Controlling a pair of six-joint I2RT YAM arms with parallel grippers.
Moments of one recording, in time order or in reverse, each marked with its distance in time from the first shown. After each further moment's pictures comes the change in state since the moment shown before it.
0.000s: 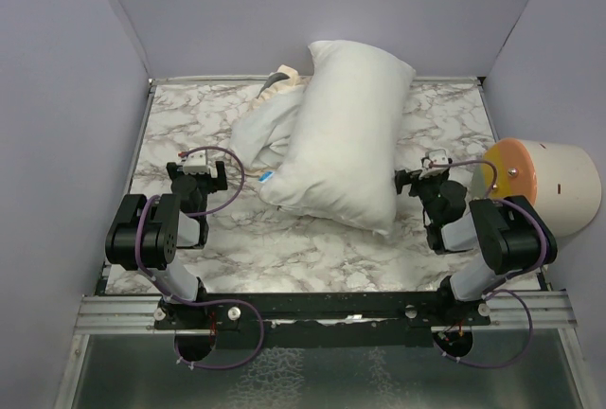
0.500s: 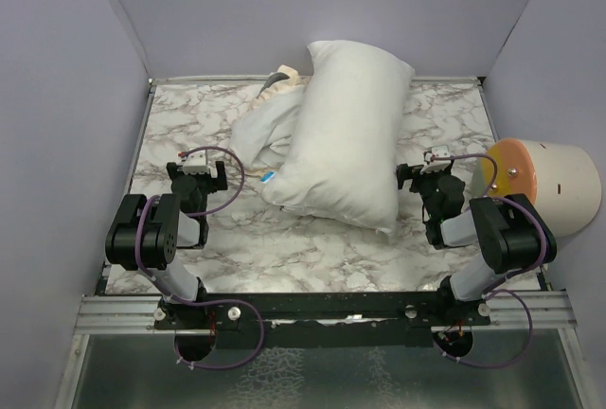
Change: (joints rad) left arm 0.000 0.000 0.000 0.000 0.000 0.000; right arm 0.003 0.005 0.037 -0.050 0.049 0.021
